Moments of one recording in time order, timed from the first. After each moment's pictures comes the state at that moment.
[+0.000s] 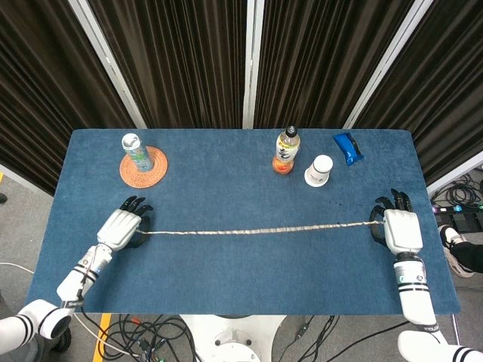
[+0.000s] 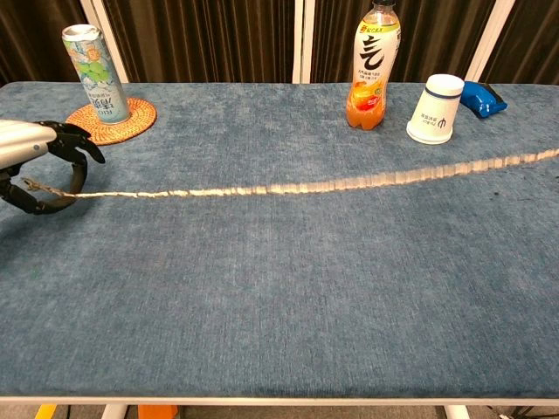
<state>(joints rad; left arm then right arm) -0.57 -1.49 0.02 -1.20 1.45 1.04 -0.04 0.38 -1.38 0.15 -1.46 -1.12 1.24 -0.23</state>
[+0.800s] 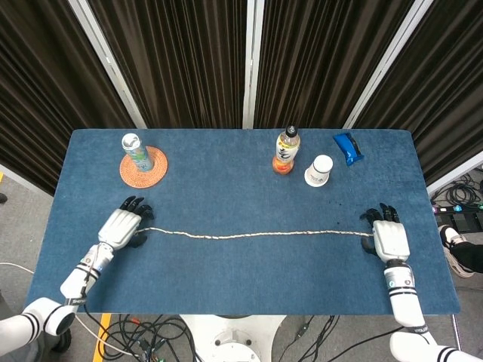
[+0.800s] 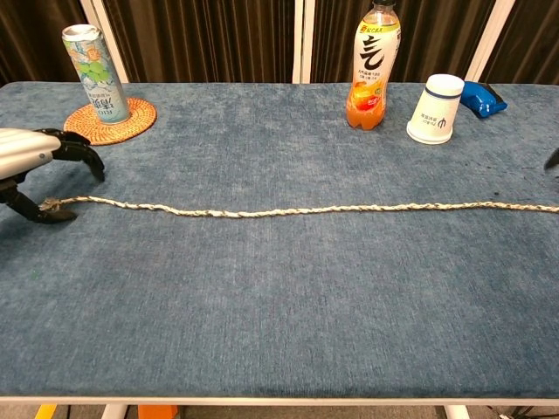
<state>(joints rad) -0.56 -1.53 0.00 -1.14 1.45 1.03 -0.04 0.36 -1.49 0.12 -1.32 -1.15 1.18 -0.20</state>
